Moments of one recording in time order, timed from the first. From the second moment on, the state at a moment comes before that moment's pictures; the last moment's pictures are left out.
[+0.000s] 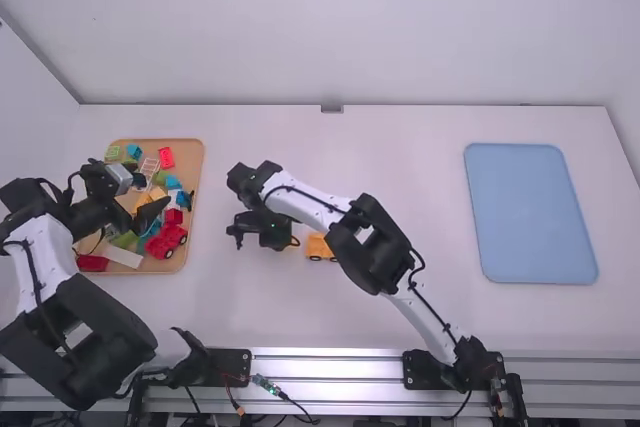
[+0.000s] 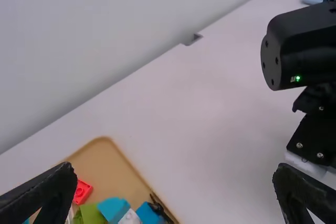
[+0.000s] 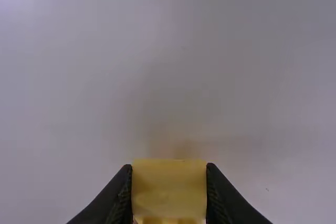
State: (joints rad) left arm 0.85 1.41 1.04 -0.84 1.19 1.41; right arm 0.92 2.44 2.01 -1.18 -0.11 -0.76
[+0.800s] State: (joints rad) left arm 0.85 1.41 1.04 -0.85 1.22 1.41; right arm 0.92 2.44 2.05 -1.27 -0.09 -0.75
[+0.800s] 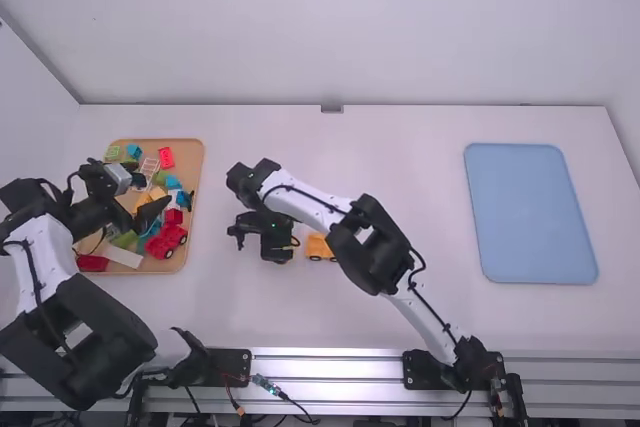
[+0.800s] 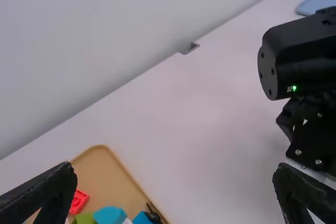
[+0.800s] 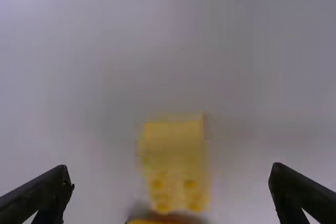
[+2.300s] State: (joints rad) left arm 0.36 1.41 0.88 -0.77 1.12 1.48; right arm 0.56 1.60 1.30 -0.61 -0.21 -0.59
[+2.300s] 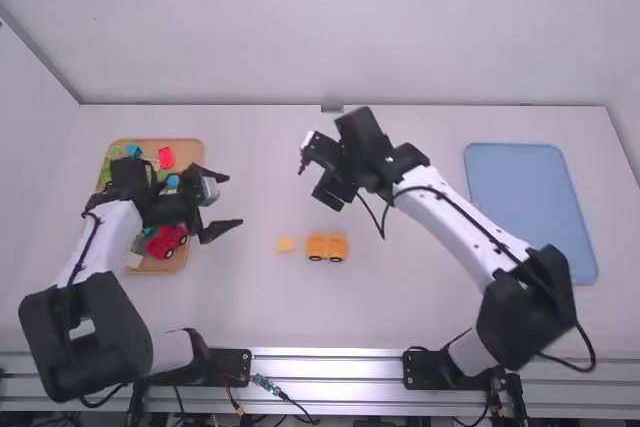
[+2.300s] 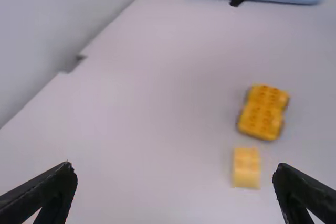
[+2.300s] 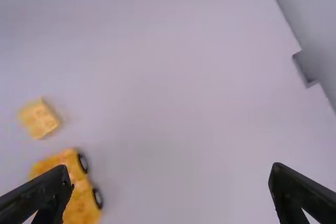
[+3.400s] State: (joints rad) left arm 0.10 1.78 0.53 0.19 1.15 1.08; right arm 0.37 1.70 0.44 0.44 -0.76 -0.66
